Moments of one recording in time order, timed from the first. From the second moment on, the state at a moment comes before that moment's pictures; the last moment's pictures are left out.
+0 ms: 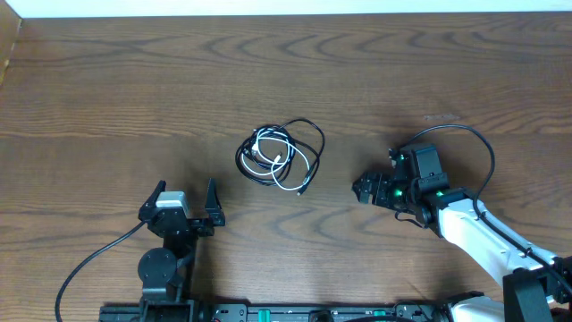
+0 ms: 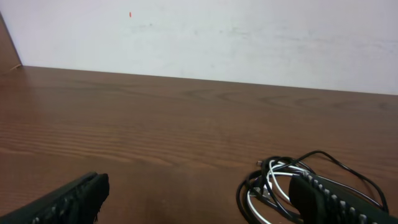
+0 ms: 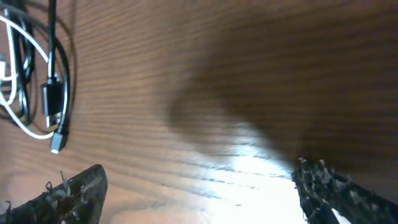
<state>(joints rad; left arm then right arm) -0.02 0.01 0.02 -0.11 0.01 -0.08 0.29 1.44 0.57 -0.22 -0.28 0.55</state>
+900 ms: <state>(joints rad) -0.02 0.01 0.02 -0.11 0.01 -0.08 0.34 1.43 0.55 -0.20 -0.11 0.58</state>
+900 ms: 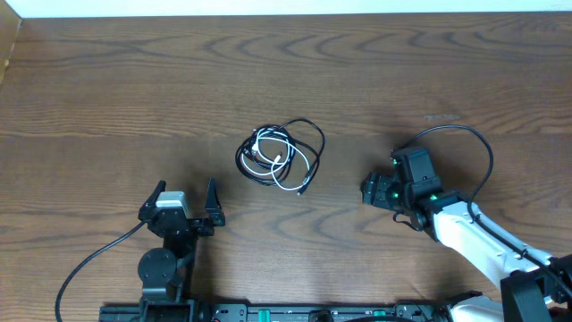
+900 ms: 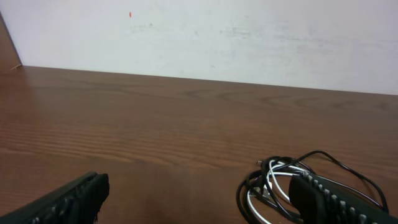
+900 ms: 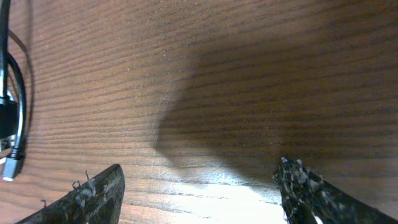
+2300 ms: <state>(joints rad) -0.02 0.01 0.02 -0.11 0.01 -0.08 0.65 1.53 1.13 -0.61 0.07 0.54</state>
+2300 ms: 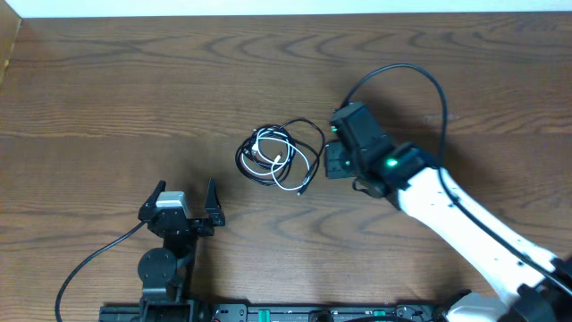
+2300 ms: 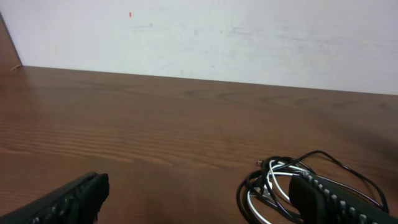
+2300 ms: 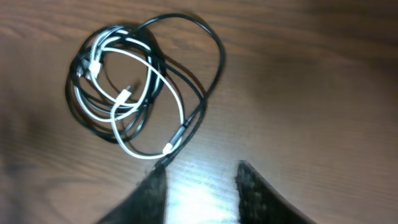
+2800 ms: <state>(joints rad) -0.02 0.01 0.02 -0.11 0.01 -0.08 0.68 1.78 1.13 -0.53 0.11 0.45</state>
